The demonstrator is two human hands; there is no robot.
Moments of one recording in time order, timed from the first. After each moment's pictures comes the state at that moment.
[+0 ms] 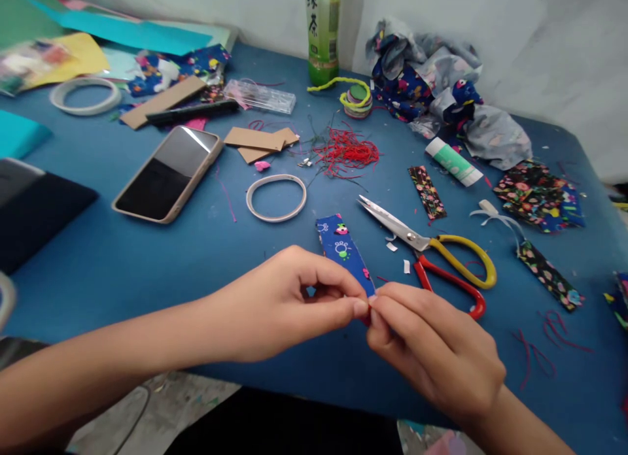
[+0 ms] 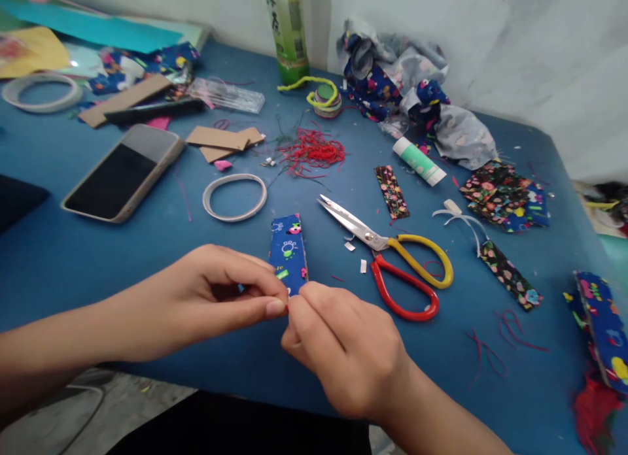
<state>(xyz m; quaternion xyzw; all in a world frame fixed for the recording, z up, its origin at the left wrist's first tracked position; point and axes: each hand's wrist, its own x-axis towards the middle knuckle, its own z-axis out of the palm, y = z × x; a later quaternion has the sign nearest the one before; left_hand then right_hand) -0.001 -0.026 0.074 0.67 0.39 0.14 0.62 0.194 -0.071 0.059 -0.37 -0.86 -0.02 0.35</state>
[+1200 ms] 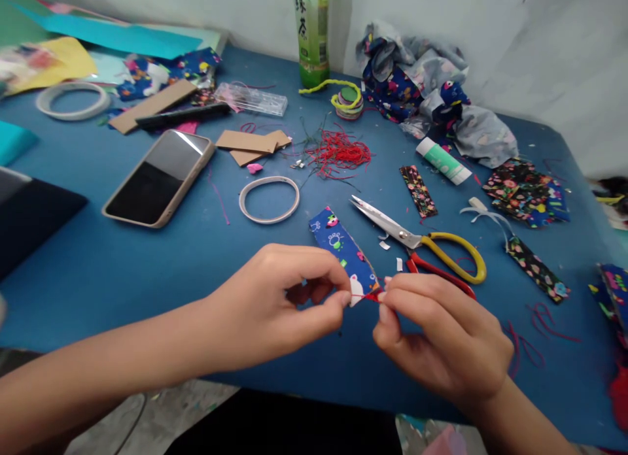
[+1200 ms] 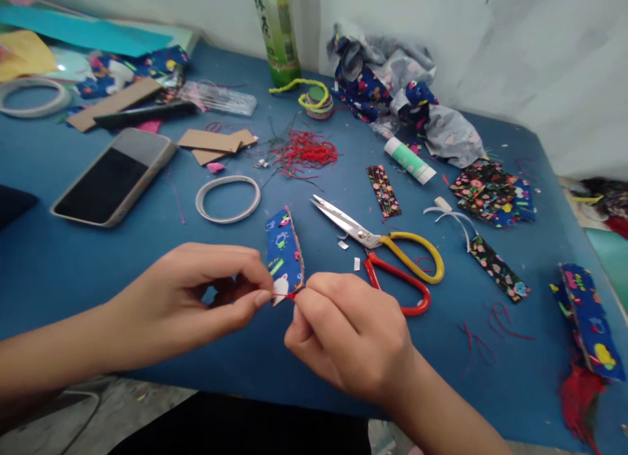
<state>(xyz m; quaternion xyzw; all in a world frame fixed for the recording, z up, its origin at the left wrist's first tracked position) 0.000 -0.030 0.074 0.77 0.39 0.24 0.45 0.199 -0.066 0.063 -0.39 -0.84 0.01 0.37</state>
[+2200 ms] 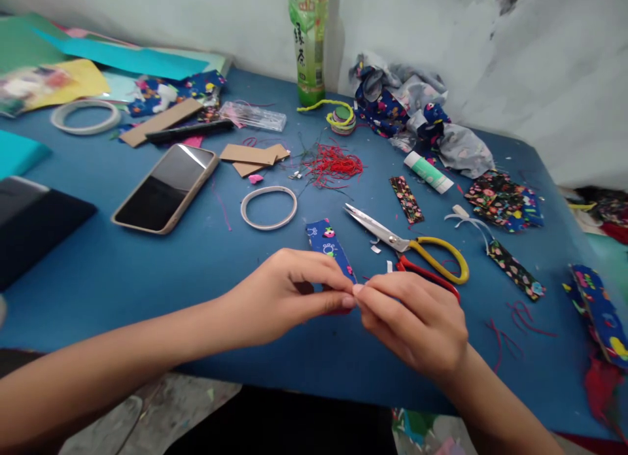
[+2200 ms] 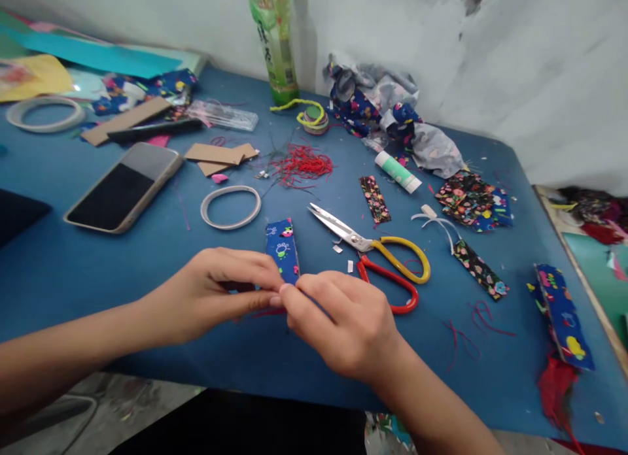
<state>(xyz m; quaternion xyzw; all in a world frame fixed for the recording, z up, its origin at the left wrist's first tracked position) 0.006 -0.026 0.065 0.68 0.32 0.28 0.59 0.205 -0.062 0.059 -0.31 -0.88 -0.02 0.35</state>
